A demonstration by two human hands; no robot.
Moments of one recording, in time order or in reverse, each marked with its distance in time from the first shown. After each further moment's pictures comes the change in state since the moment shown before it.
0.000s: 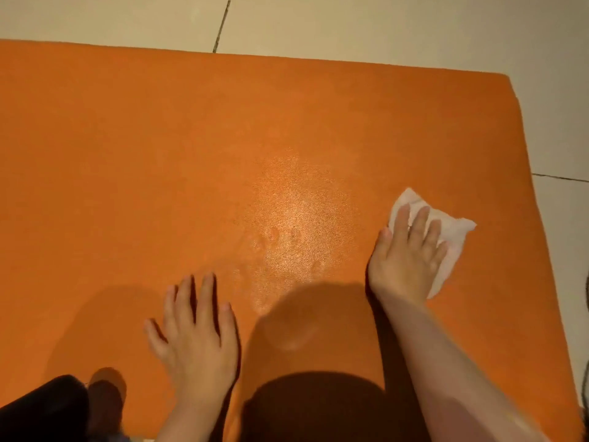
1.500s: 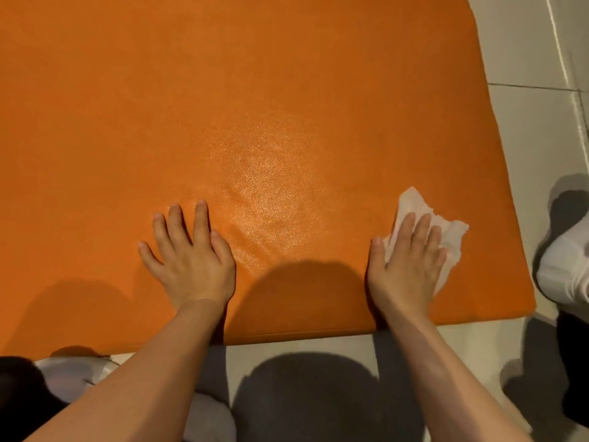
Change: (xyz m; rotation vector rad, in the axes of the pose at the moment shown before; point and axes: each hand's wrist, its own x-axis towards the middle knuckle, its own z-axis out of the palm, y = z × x) left_hand -0.004 -0.023 0.013 0.055 0.075 0.107; right_hand -0.142 0.073 0.013 -0.081 -0.064 0.127
